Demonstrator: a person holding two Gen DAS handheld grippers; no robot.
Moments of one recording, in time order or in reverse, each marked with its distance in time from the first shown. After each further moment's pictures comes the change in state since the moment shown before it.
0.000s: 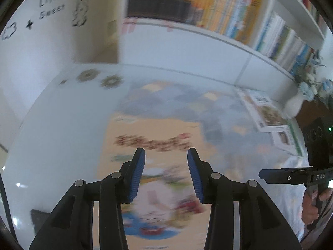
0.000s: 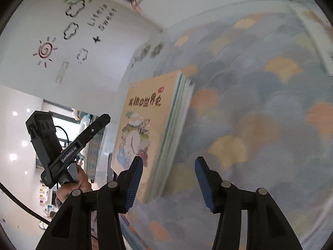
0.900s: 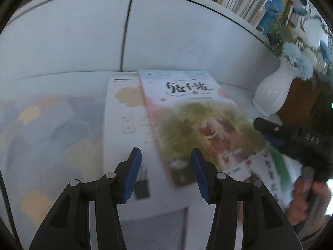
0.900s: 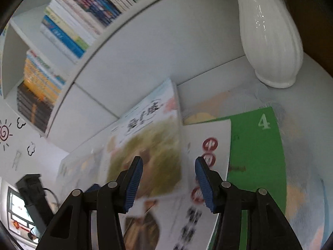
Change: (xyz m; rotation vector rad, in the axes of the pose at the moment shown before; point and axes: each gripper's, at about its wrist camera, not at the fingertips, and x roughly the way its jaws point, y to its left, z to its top) left arm 0.244 -0.317 0.035 0.105 0.017 -0.242; right arm -0.226 -0.287 0.097 0.168 -0.559 -0.387
